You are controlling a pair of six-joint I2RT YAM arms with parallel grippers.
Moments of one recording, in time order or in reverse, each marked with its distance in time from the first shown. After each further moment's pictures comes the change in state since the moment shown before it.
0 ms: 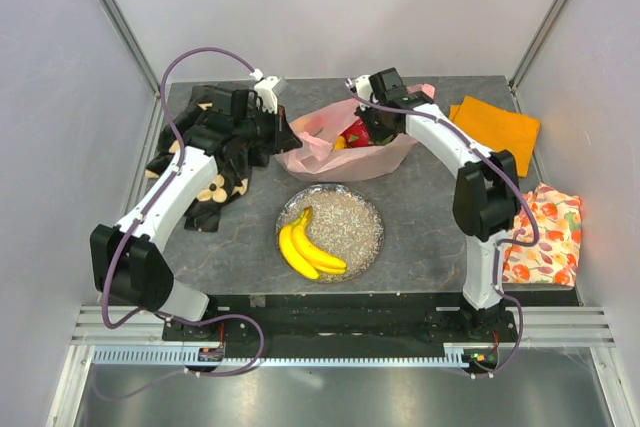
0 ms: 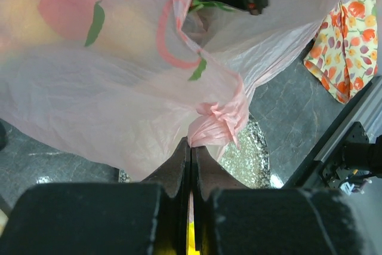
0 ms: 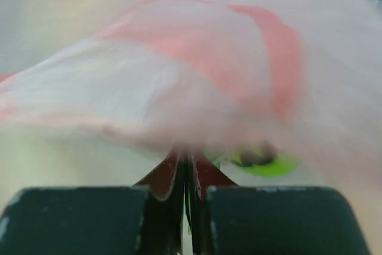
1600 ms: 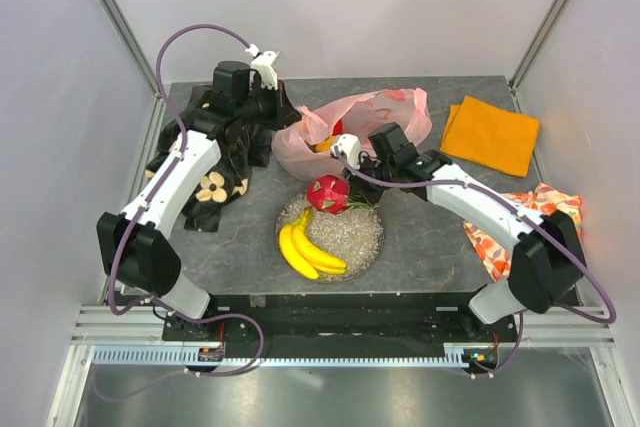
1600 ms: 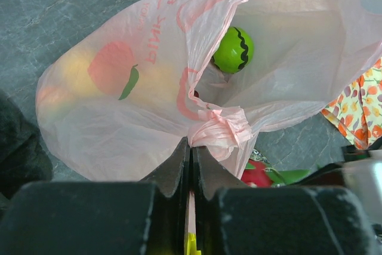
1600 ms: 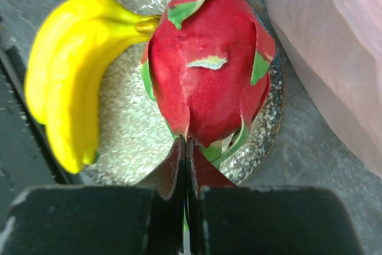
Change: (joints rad) left arm 0.000 0.093 0.174 0.032 -0.113 -0.018; right arm 0.211 -0.574 -0.597 0.101 -0.376 -0.064
